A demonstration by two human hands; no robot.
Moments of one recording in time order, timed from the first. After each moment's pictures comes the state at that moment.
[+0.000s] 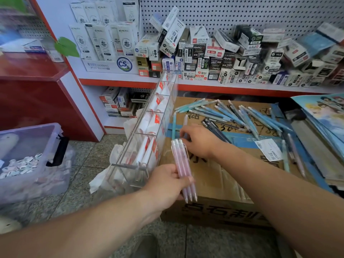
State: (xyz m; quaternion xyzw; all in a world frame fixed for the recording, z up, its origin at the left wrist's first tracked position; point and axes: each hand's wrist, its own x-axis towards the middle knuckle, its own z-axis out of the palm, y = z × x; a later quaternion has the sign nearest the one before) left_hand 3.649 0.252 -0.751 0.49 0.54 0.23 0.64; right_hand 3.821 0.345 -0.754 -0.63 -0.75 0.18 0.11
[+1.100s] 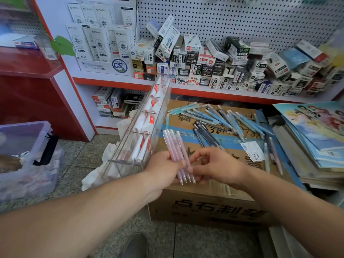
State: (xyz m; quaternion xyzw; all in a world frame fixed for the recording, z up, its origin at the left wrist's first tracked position) left_hand 3.664 0.270 -0.739 0.49 0.54 0.26 0.63; right_hand 3.842 0.243 -0.720 -0.61 -0.53 0.54 0.25
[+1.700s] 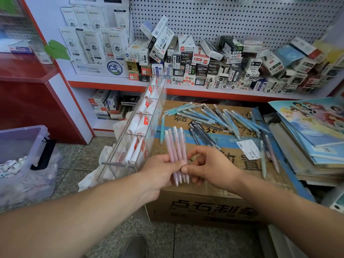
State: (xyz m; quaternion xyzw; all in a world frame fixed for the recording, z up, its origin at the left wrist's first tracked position) left_hand 3.670 0.265 -0.734 0.41 0.51 0.27 0.71; right_hand 3.841 0.232 -0.727 -0.60 -0.57 0.47 0.30
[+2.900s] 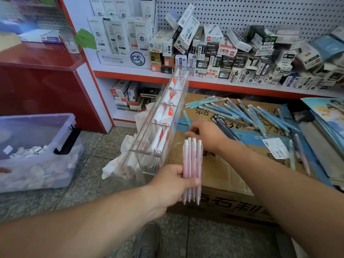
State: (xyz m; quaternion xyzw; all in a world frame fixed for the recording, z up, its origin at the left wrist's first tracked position) left_hand 3.629 0.231 -0.752 0.46 0.54 0.21 0.67; right_hand 3.811 0.351 -0.763 -0.65 -0.72 0.19 0.14
